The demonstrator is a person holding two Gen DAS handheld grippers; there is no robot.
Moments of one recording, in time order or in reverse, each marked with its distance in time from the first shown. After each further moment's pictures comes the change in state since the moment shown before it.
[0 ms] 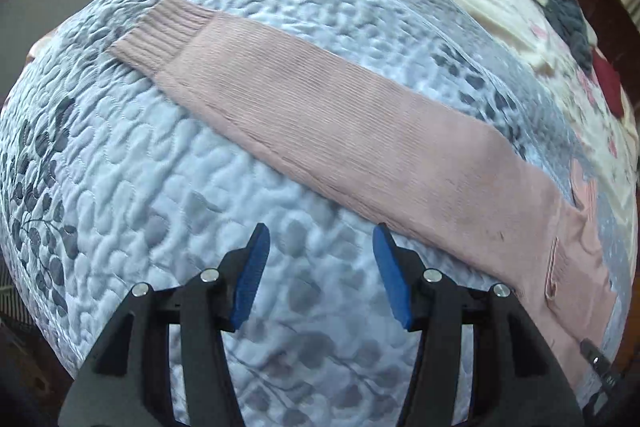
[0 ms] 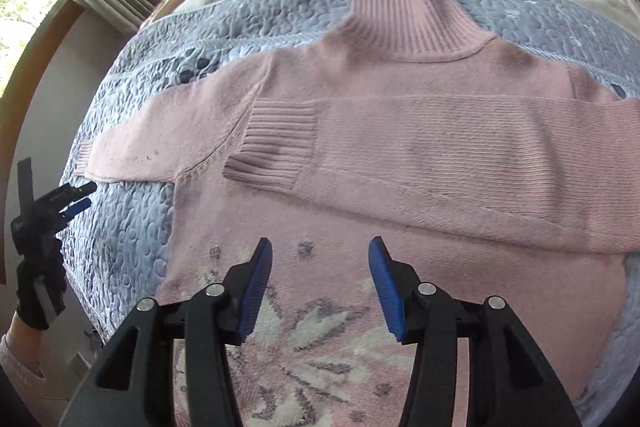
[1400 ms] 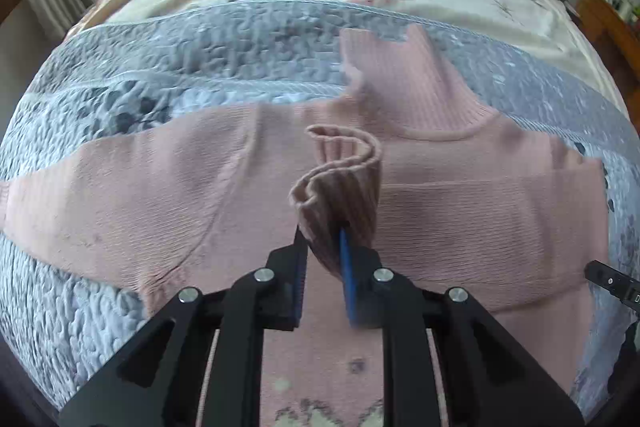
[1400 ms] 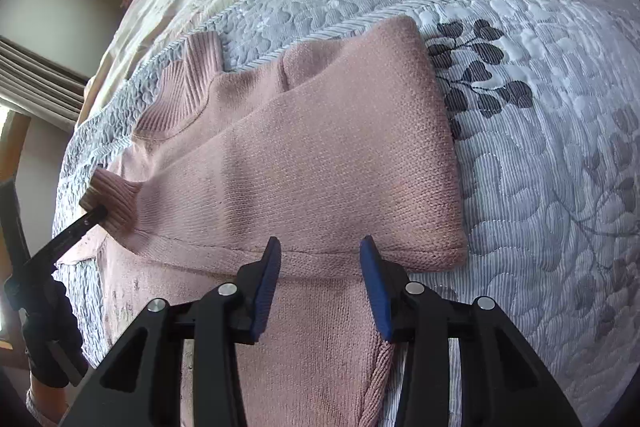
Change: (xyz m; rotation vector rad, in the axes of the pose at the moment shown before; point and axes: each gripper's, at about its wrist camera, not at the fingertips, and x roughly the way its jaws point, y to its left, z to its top) left arm 0.019 -0.355 -0.136 0.552 -0.026 -0.038; right arm -0.063 -0.239 -0.007 0.301 -0.081 -0.043
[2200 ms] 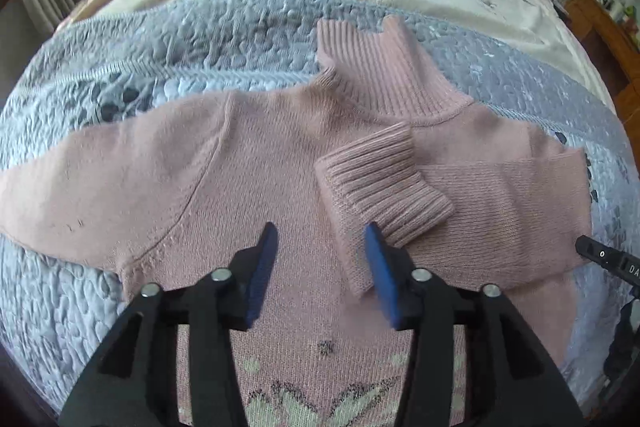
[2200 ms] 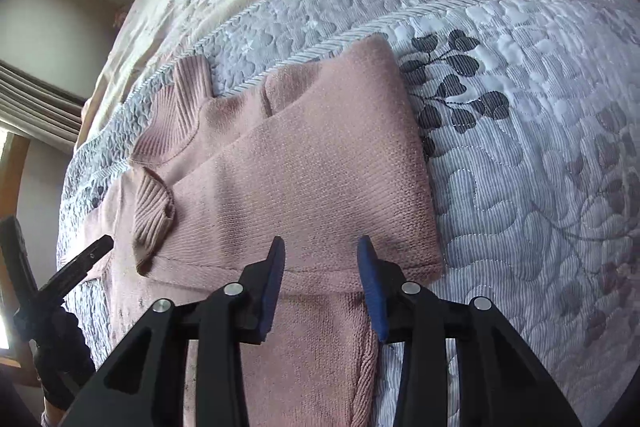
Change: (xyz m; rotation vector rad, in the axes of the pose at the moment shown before) left arm -0.009 -0.033 -0.003 0.055 0.008 -0.077; right arm -0.010 -0.008 0.004 0.065 -0.038 0.012
